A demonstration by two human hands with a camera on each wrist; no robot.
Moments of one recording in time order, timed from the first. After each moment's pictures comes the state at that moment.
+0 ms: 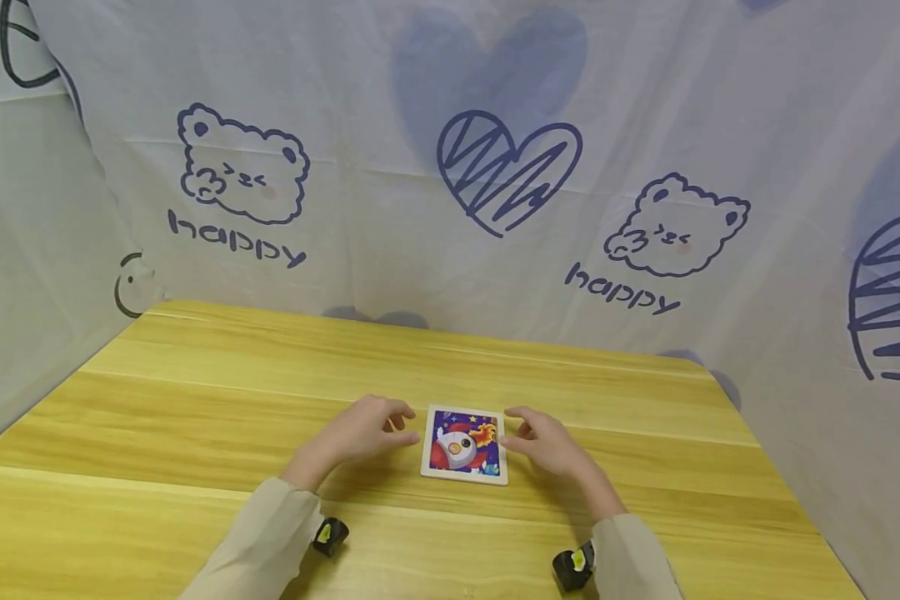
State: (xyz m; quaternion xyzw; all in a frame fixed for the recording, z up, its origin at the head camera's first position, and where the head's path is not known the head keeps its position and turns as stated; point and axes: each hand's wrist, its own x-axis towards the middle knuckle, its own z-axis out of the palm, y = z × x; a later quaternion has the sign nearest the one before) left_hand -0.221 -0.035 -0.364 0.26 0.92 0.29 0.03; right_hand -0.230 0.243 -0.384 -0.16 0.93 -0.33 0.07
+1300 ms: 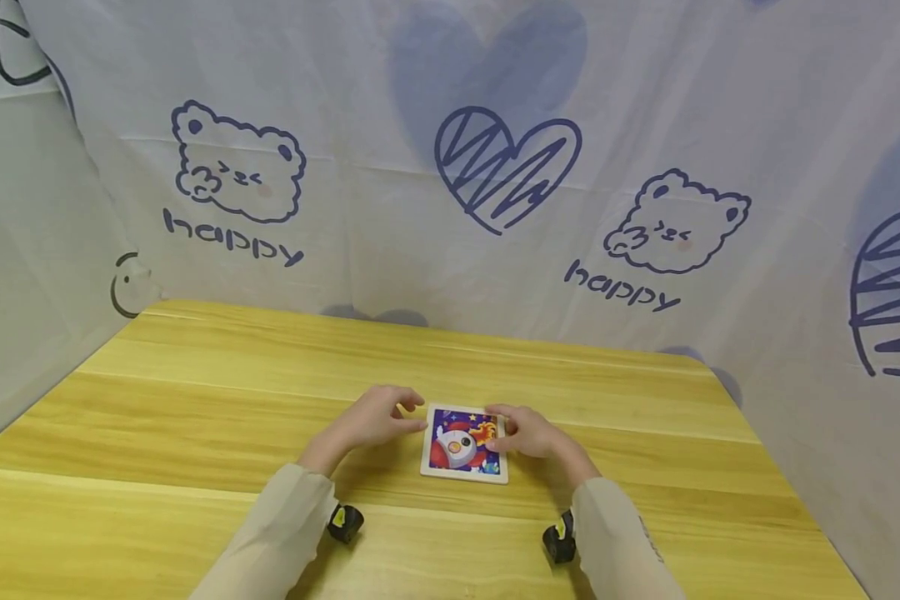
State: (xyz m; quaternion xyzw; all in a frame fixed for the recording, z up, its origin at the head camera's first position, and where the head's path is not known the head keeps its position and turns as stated) left_hand -0.241 -0.025 -0.368 0.24 0.91 0.34 0.05; right_hand -0.259 0.232 -0.390 -0.20 0.91 -0.31 0.18
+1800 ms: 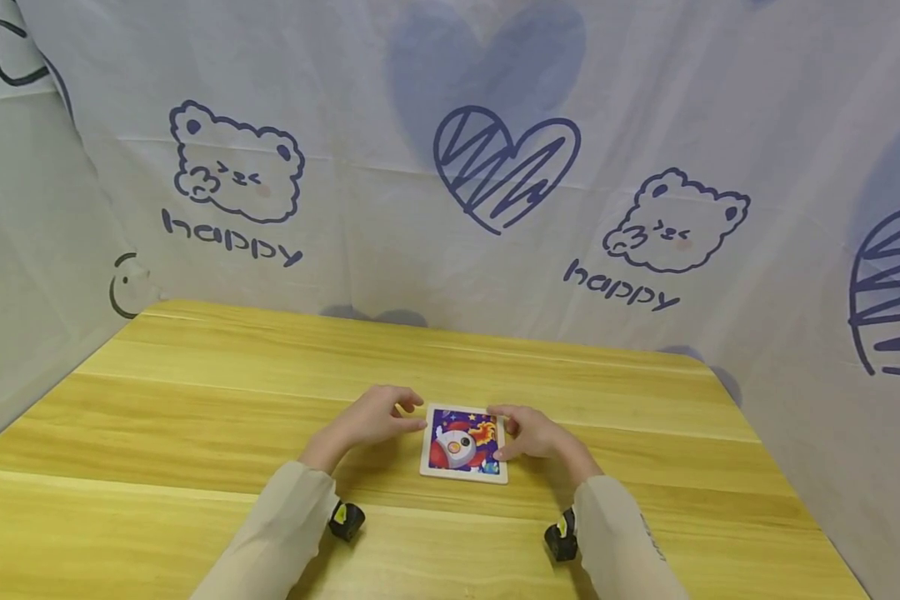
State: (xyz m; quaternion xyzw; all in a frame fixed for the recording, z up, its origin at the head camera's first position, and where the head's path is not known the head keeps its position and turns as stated) left_hand -0.244 -0.025 -0.371 0.24 0.91 0.34 0.06; right_hand -0.256 0.234 -0.384 -0.21 0.91 -0.31 0.18
